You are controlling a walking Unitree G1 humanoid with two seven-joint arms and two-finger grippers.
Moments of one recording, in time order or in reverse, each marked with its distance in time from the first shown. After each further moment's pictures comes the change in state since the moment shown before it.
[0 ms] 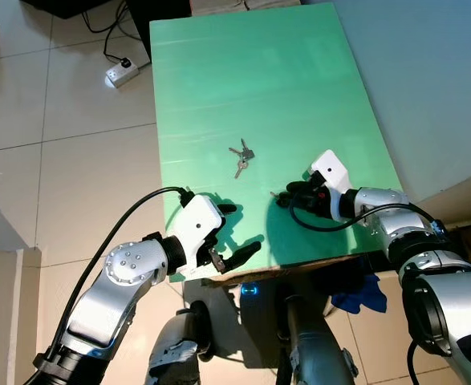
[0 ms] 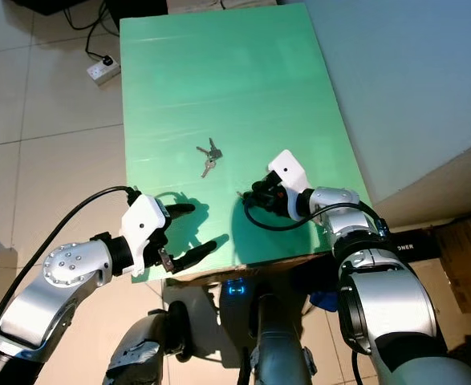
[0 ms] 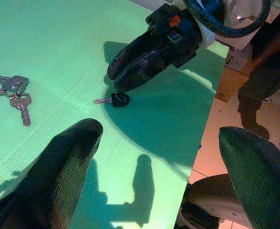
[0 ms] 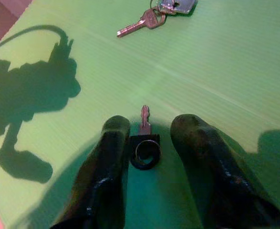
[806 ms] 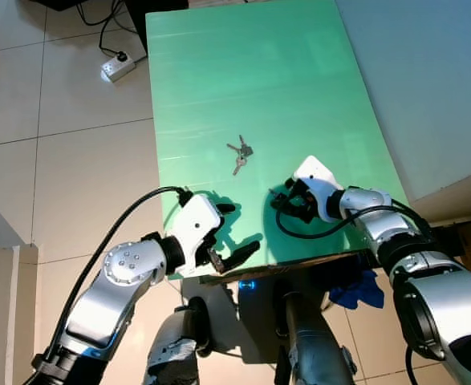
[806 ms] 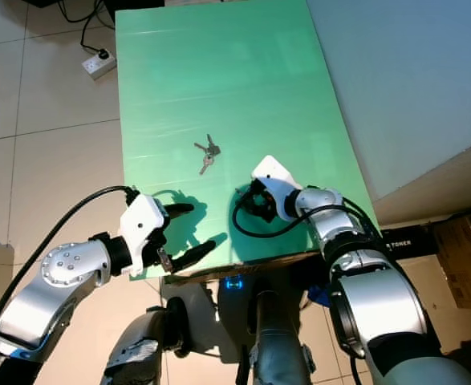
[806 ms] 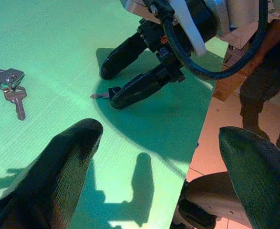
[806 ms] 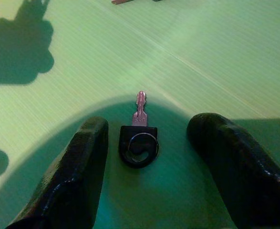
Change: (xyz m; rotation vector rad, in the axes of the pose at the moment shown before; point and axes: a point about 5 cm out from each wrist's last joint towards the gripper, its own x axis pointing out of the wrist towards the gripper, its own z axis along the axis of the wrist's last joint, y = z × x) left arm -0.001 0.000 0.000 -0.003 0.004 0.003; right arm 0.016 0.008 0.001 -0.187 0.072 -0.090
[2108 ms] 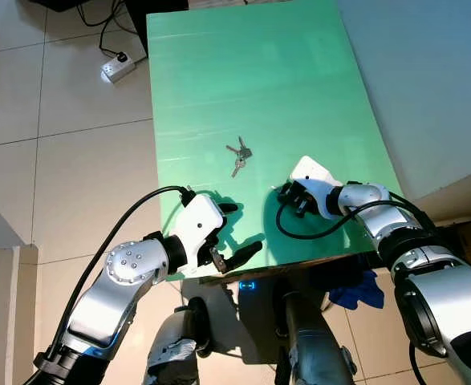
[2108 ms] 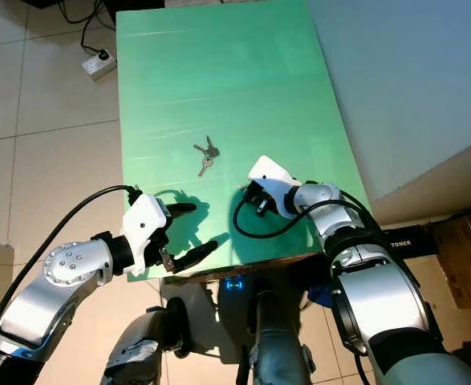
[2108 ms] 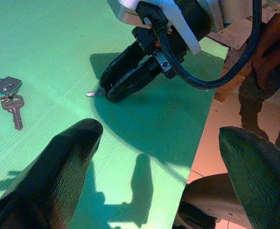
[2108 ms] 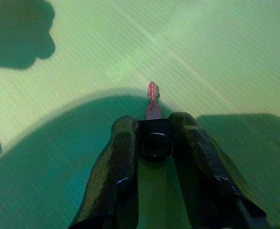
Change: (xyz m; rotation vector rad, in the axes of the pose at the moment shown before) left arm 0.002 -0.001 0.002 0.009 -0.006 -0.009; right arm 0.000 -0.004 0.004 -0.088 0.068 0.014
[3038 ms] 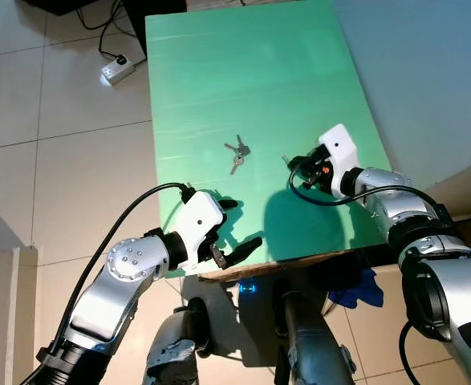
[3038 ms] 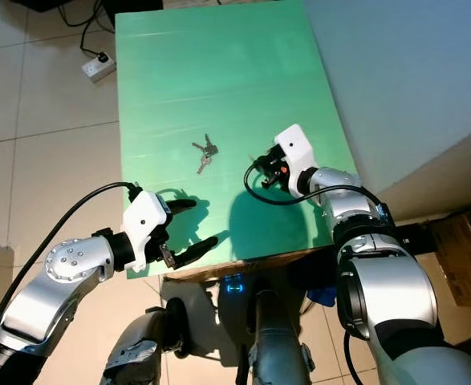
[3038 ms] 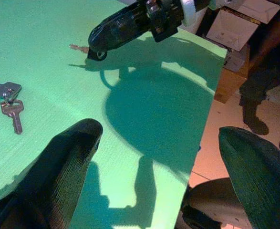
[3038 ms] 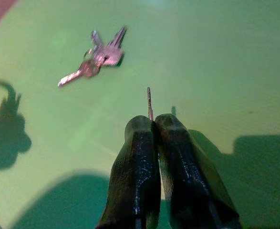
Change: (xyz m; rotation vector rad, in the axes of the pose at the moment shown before) left arm 0.003 0.005 0.000 0.012 -0.016 0.016; right arm -0.019 -0.031 0.015 0.315 -0.235 -0.132
